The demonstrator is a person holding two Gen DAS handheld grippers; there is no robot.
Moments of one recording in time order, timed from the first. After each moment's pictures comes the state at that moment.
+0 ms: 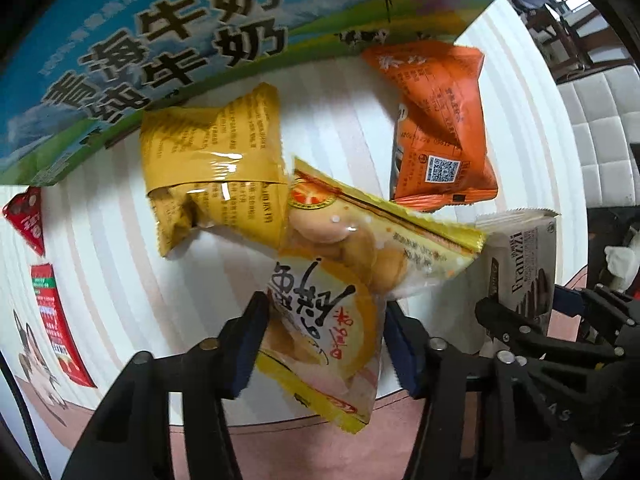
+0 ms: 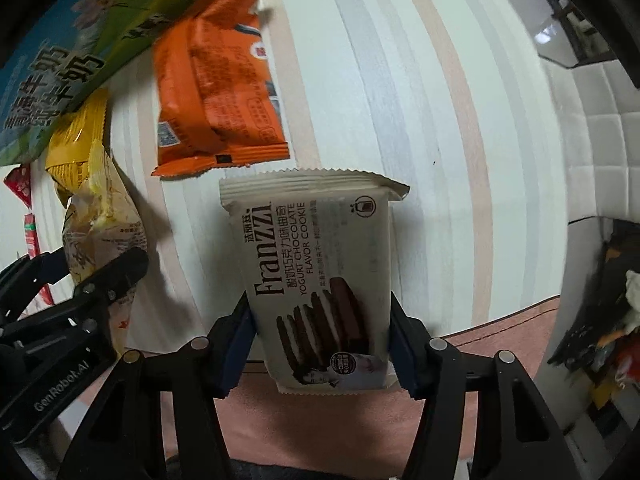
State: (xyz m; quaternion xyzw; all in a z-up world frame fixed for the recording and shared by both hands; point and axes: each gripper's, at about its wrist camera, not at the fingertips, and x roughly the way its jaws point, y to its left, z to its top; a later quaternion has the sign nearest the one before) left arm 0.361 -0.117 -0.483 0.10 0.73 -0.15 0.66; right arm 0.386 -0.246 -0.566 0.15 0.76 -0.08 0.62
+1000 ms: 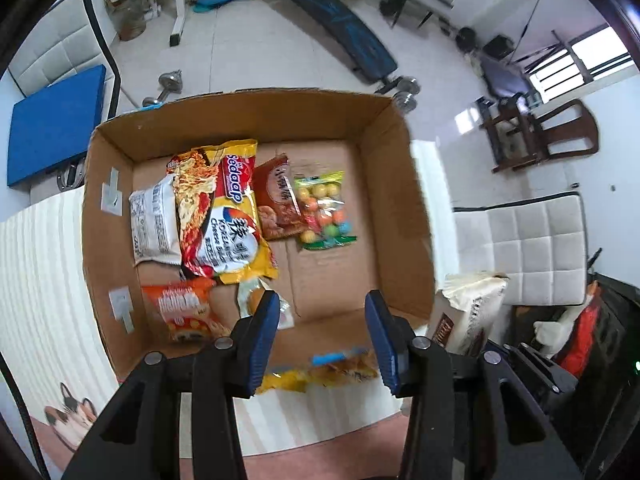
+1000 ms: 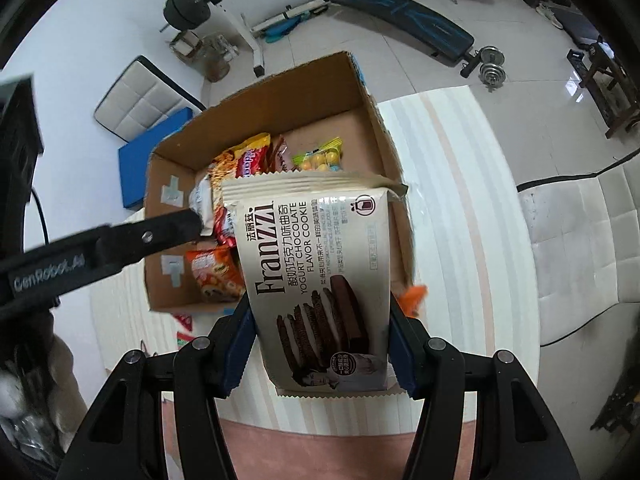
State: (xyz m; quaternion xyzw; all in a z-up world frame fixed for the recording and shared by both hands) left arm 0.554 -0.095 -0.323 -0.01 0.68 -0.18 0.71; right arm 0.529 -0.254 -0.364 0.22 0.63 -0.02 0.74
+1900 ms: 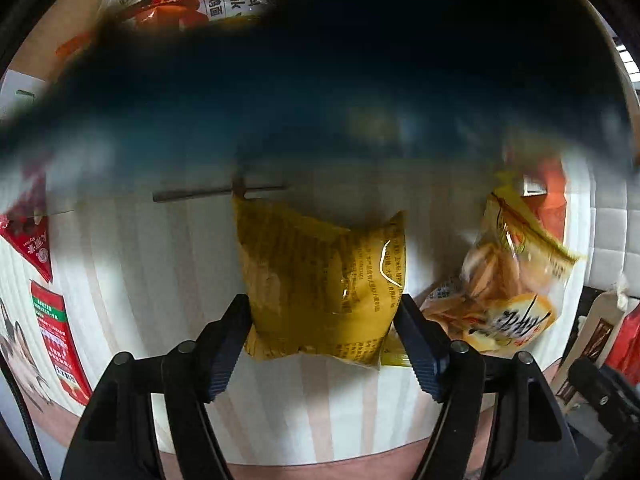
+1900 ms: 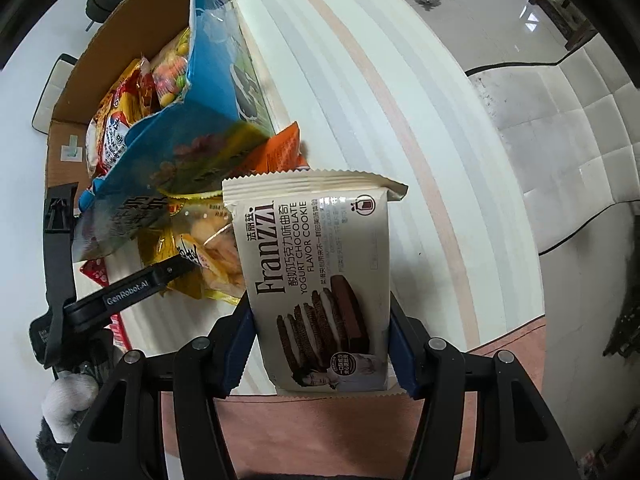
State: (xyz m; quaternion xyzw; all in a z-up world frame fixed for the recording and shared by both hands) left arm 0.439 -0.075 -0.506 0.01 0.74 -0.10 0.67; right arm 0.417 -0.298 -0.504 0.26 0.69 -0.09 0.67
